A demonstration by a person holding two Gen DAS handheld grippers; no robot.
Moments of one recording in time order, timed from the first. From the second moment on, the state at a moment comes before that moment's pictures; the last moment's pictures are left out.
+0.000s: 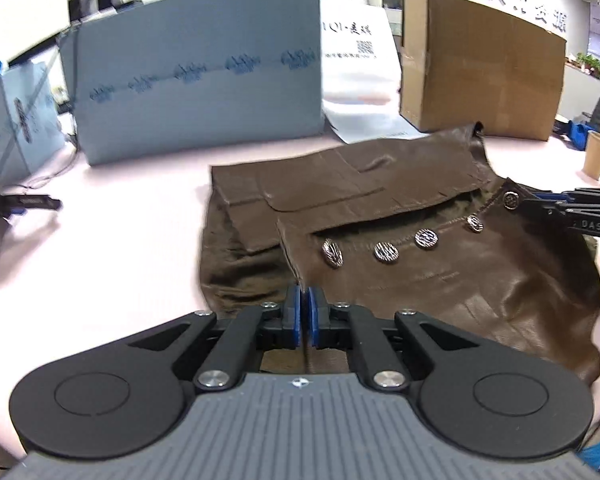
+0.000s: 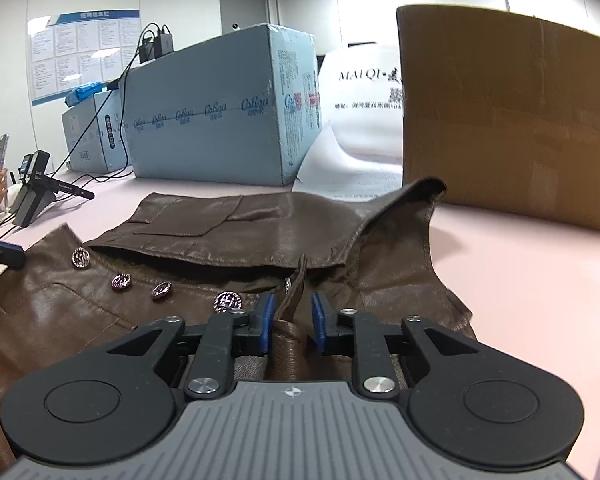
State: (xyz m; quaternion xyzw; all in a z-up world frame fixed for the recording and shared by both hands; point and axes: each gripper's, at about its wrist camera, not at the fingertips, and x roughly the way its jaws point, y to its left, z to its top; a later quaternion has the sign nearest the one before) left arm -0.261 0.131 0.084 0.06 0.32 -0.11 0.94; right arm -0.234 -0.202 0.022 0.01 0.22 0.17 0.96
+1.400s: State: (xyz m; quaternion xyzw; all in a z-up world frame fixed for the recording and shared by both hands) left arm -0.376 0.184 0.053 0.07 0.35 -0.17 0.92; right arm -0.324 -0.242 0.008 -0.16 0.27 -0.01 0.95
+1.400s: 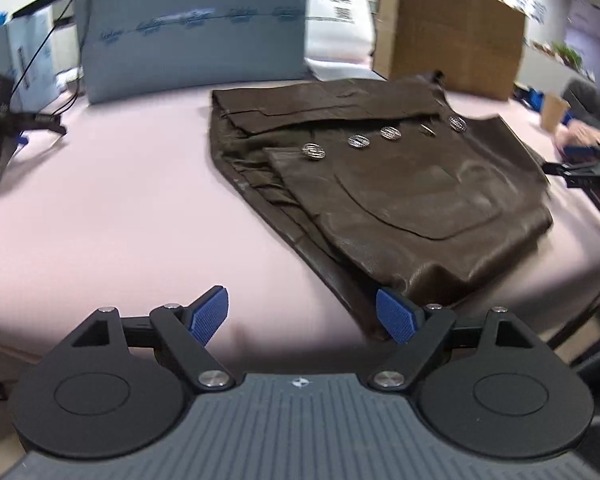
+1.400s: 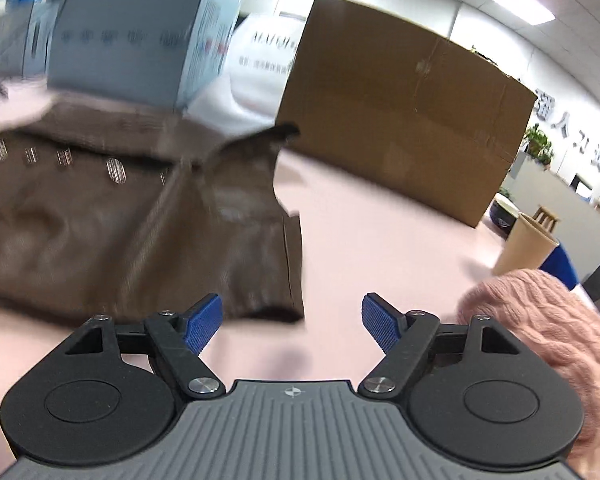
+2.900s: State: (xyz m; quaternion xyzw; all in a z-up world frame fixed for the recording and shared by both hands) left arm -0.225 0.114 0.040 0.08 0.37 -0.13 0.92; right arm -0.170 -0.176 0.005 -0.04 0.30 0.08 0.95
